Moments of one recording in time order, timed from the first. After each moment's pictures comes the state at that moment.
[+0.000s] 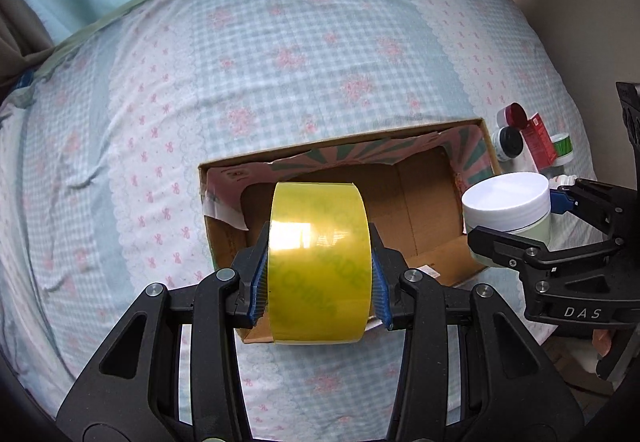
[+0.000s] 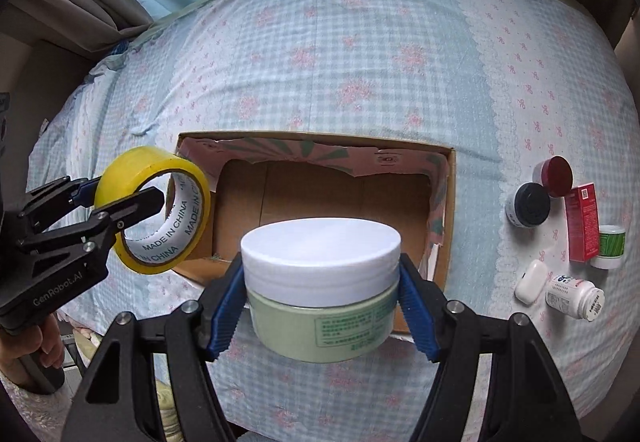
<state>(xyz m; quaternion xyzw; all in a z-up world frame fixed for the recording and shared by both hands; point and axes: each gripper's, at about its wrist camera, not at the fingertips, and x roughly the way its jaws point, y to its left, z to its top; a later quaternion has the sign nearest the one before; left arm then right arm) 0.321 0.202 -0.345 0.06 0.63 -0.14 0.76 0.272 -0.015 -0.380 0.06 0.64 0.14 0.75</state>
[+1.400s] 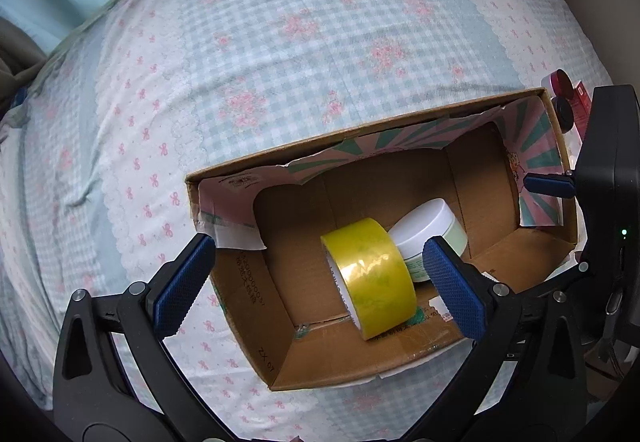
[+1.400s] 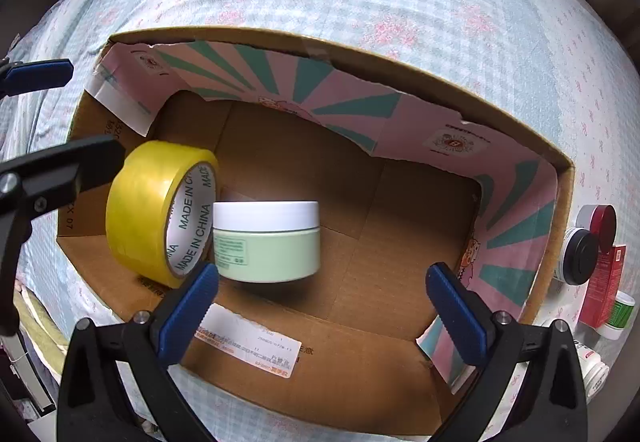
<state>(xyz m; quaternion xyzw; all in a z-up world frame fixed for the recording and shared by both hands) 0.341 0.198 -0.406 0.12 0.64 -0.13 0.75 0.286 0.017 -0.470 -0.07 0.67 0.16 0.73</state>
